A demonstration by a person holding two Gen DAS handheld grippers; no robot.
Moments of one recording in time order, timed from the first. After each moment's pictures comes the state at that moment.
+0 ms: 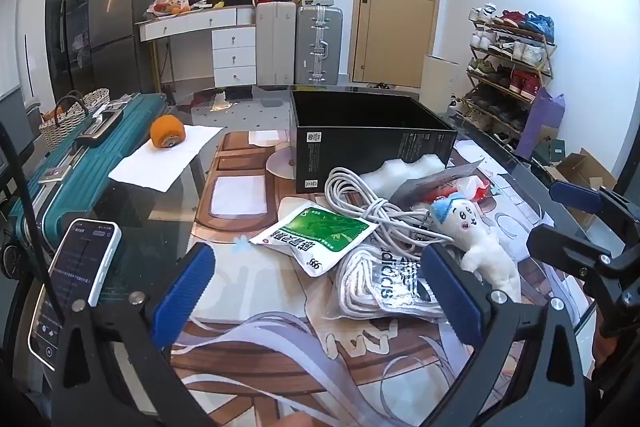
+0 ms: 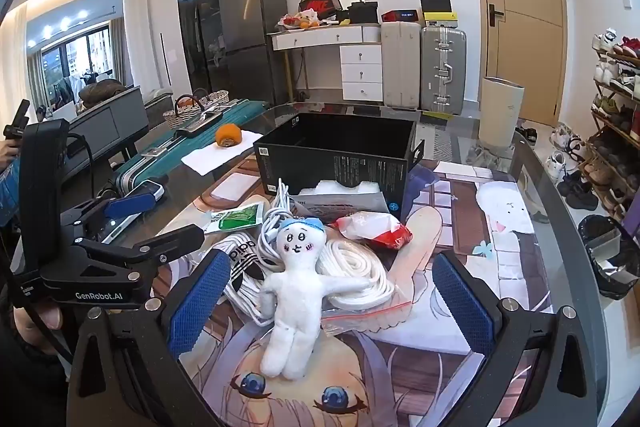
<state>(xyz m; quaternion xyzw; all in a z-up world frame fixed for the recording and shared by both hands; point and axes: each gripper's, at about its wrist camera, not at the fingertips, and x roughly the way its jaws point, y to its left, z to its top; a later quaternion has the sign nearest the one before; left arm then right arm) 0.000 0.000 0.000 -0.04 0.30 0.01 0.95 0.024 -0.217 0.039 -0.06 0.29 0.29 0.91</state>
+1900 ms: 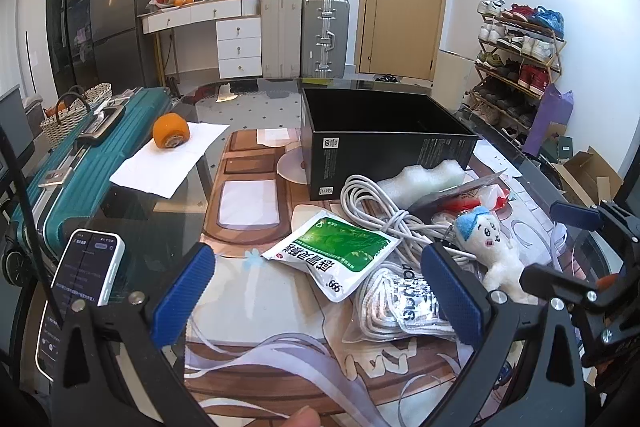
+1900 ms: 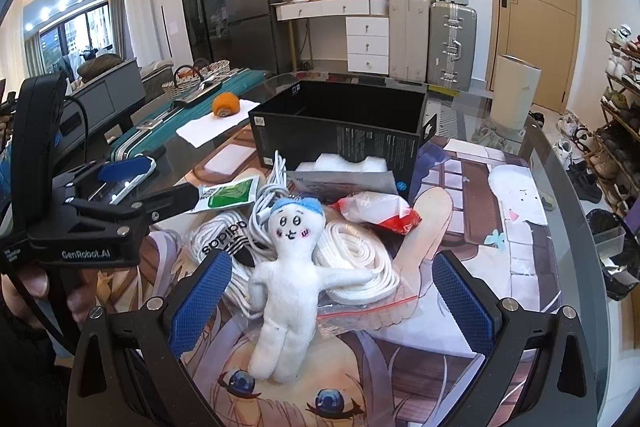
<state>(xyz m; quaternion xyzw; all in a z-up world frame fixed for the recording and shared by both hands) 0.022 0.012 0.001 -0.04 0.32 0.02 0.94 0.047 -0.205 0.025 -0.08 0.34 0.29 0.89</state>
